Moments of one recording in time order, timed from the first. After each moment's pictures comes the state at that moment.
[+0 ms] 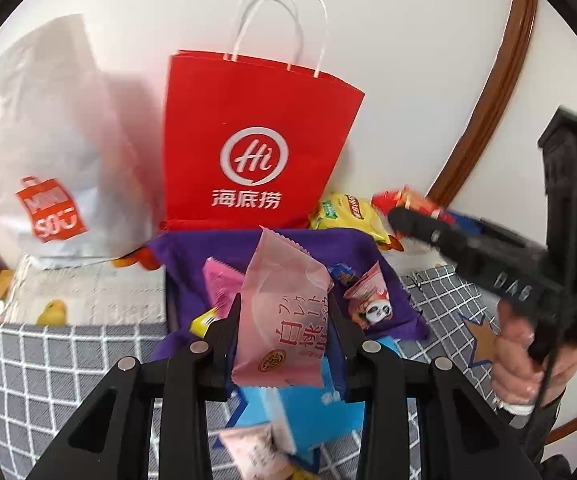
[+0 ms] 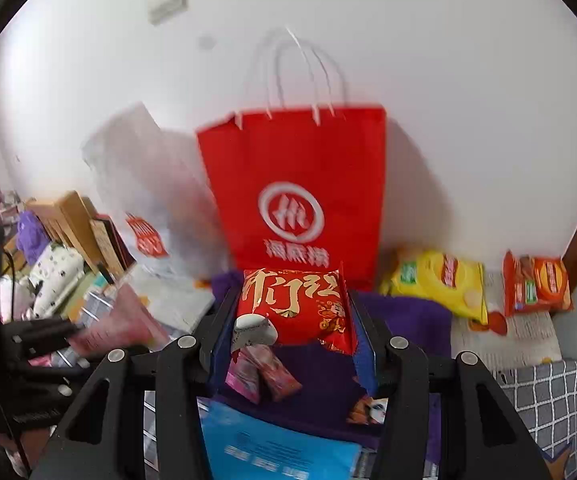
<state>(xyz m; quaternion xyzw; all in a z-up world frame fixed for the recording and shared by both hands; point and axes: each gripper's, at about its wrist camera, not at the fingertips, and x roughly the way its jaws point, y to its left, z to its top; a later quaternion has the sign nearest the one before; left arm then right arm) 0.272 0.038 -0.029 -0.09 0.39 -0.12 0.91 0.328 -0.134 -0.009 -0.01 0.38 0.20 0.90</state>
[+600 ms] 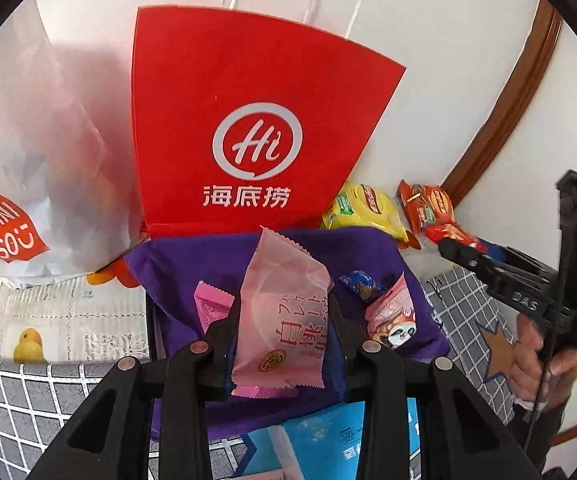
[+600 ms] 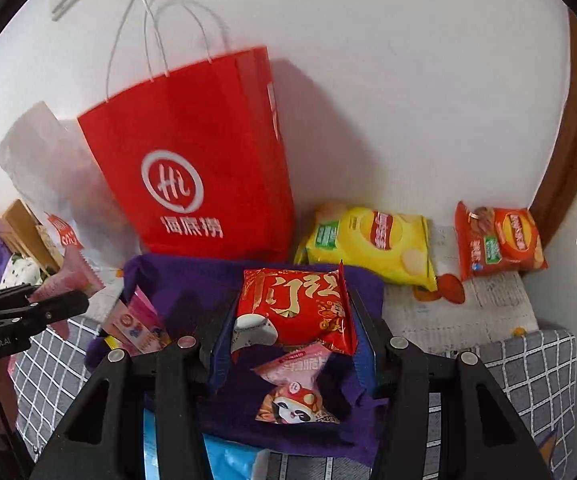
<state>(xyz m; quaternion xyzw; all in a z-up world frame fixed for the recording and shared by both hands) 0.348 0.042 -0.057 -0.09 0.44 -0.14 0.88 0.382 -0.201 -0.060 0.01 0.44 0.12 0.89</state>
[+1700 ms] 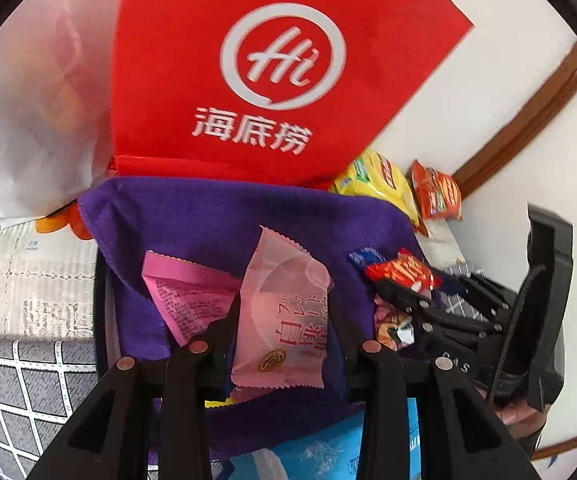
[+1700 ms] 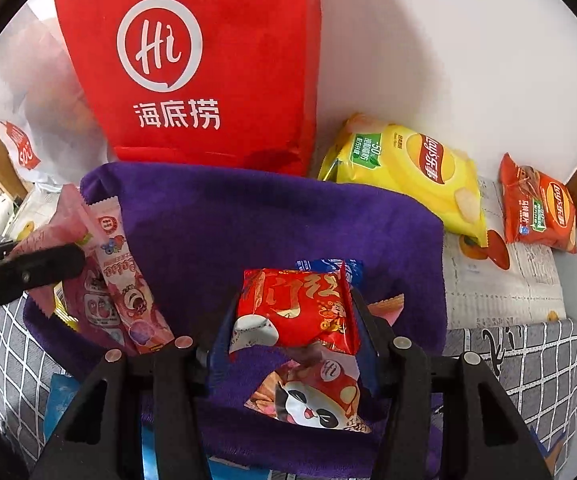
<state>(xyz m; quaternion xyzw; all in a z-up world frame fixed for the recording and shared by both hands) 0.376 0.036 -0.127 -0.15 0.49 -0.15 0.84 0.399 -0.151 -0.149 -0.07 0.52 0.11 0.84</state>
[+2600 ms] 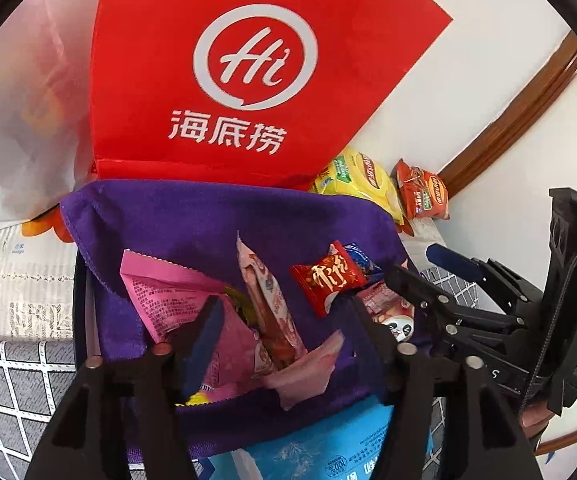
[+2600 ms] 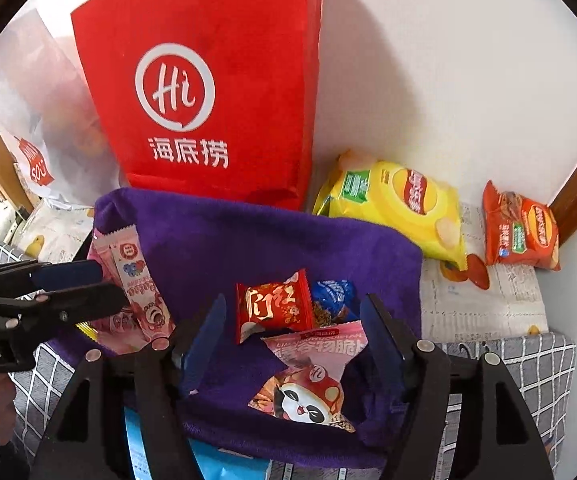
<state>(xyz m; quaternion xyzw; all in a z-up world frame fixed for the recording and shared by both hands) 0.376 0.022 -0.126 -0.16 0.48 -0.17 0.85 0.390 -0.154 -0.113 -0.07 0.48 0.11 0.86</state>
